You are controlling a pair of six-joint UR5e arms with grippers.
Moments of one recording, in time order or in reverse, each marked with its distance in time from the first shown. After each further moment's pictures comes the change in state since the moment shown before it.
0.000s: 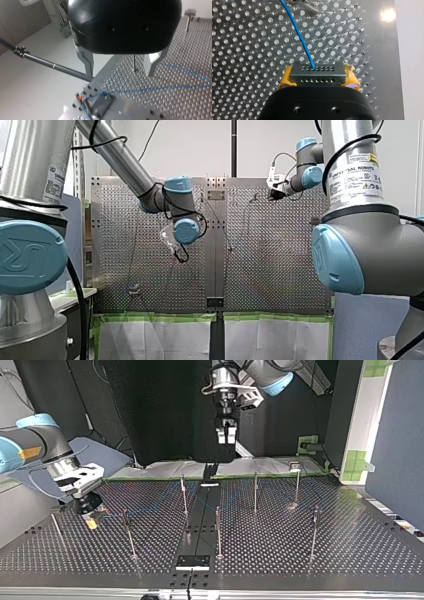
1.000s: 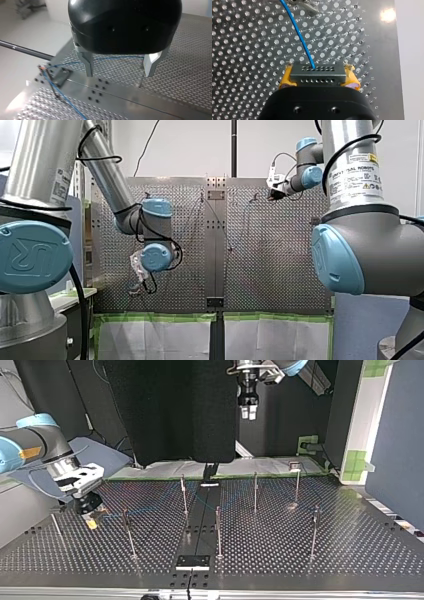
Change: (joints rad) left arm 0.036 -0.033 -0.263 0.035 0.002 0.003; right arm 0.000 0.000 0.000 0.000 0.000 0.000
